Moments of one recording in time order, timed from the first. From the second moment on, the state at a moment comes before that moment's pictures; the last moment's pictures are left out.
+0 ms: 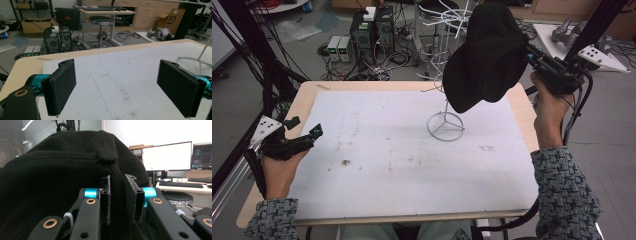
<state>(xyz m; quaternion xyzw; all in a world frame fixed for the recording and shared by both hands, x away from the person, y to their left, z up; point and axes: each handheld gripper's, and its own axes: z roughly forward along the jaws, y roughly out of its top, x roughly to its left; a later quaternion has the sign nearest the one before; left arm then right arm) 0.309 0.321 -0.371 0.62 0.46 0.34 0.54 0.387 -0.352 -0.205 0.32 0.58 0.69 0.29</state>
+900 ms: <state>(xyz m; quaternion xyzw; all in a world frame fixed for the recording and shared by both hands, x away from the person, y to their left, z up) 0.309 0.321 -0.370 0.62 0.45 0.35 0.54 0.372 -0.356 -0.216 0.33 0.59 0.65 0.34</state>
